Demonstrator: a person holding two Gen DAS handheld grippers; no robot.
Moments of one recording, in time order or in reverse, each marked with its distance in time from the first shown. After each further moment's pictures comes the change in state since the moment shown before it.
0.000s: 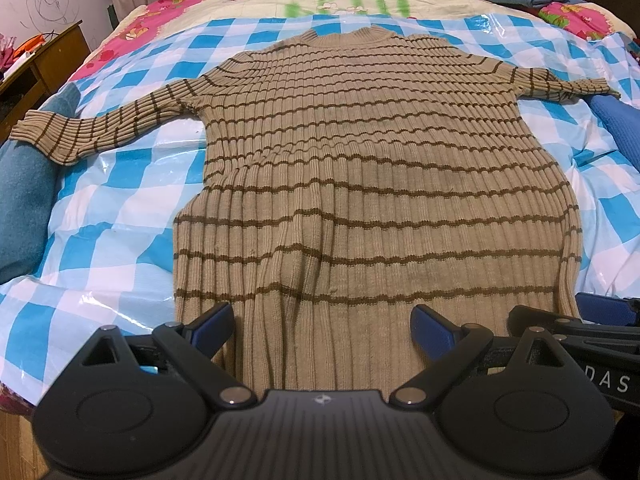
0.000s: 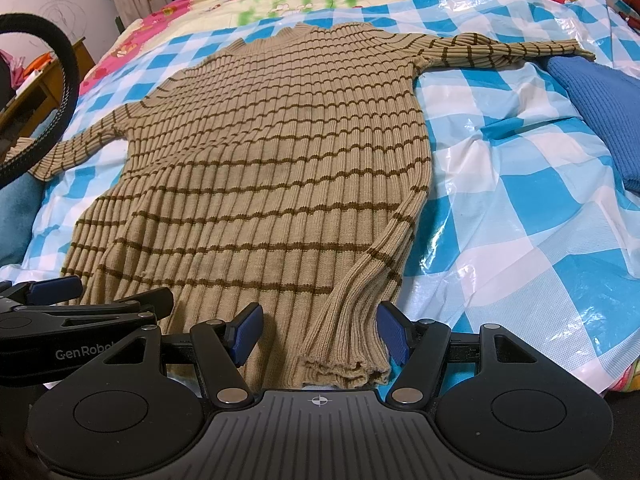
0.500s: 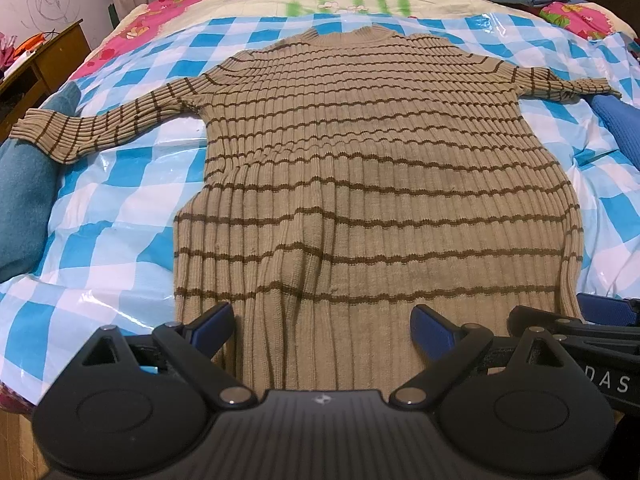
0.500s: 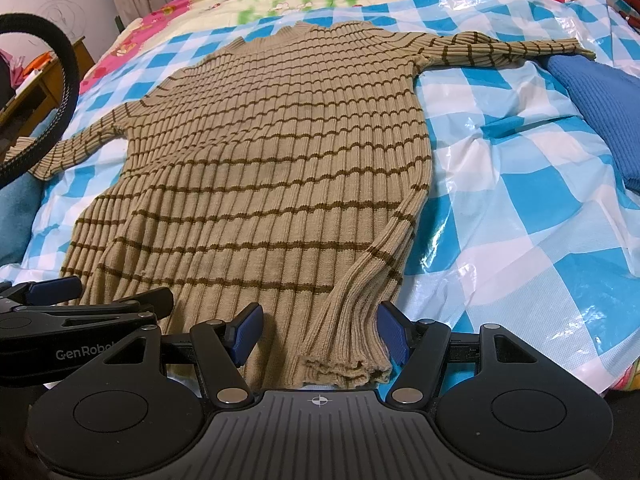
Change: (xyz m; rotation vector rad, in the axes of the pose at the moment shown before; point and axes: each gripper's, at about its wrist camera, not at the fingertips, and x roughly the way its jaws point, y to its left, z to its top) left arm 0.002 0.000 -0.001 -0.002 0.004 0.003; right arm 0.001 0.000 0.000 -0.001 0.006 -0.002
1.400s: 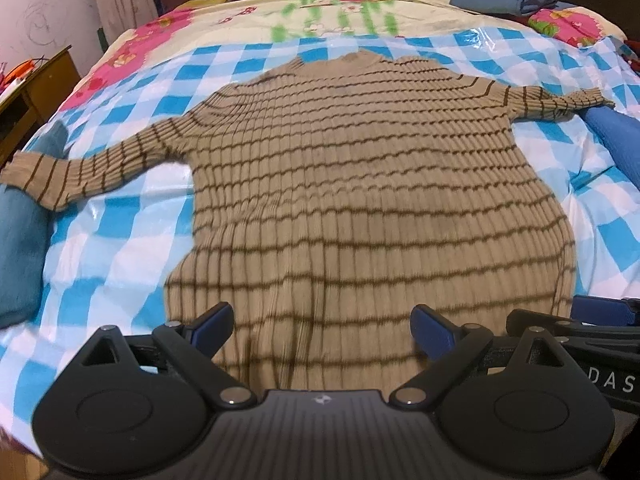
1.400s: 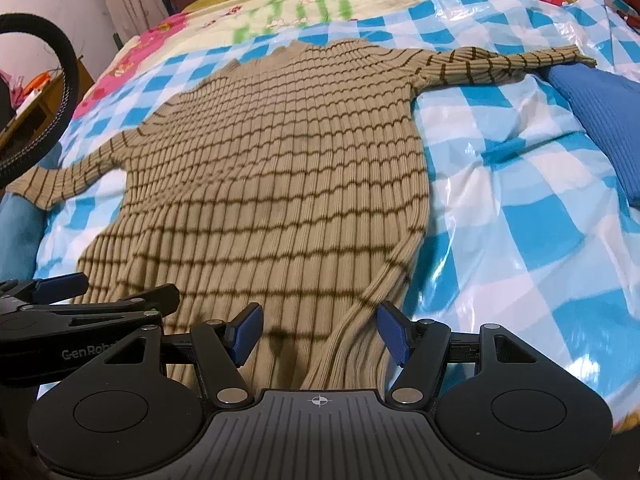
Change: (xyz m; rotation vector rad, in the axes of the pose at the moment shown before) left arm 0.003 -0.008 0.037 0.048 -0.053 -0.008; right arm 0.001 -0.006 0.027 0.032 -0.031 0.021
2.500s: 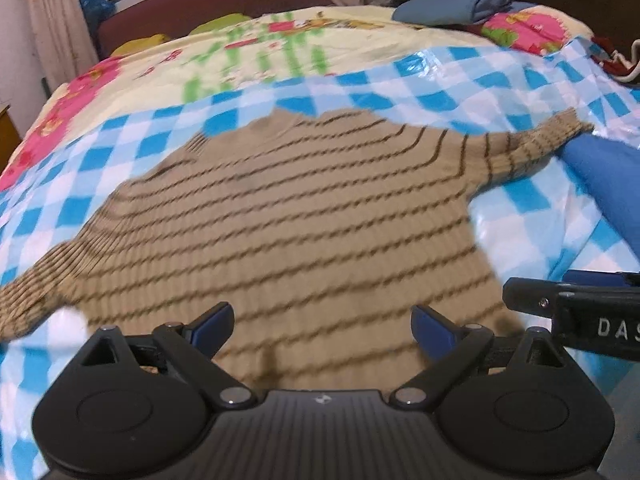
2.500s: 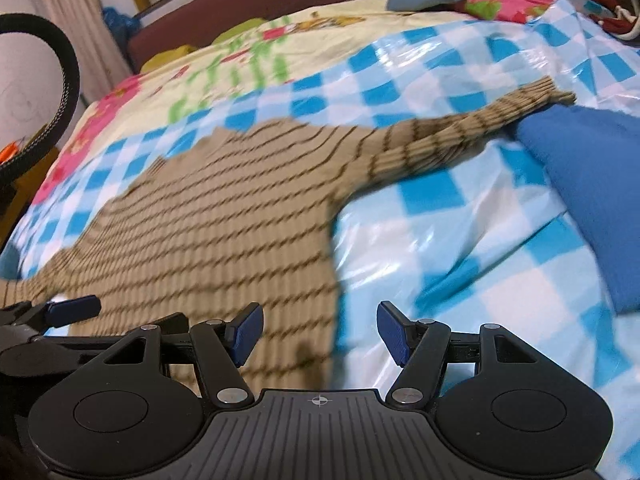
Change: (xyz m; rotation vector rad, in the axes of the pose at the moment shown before) left arm 0.062 -0.072 0.111 0.119 -0.068 -0.105; right arm 0.032 -0.083 0.104 0.113 -0.113 -0.033
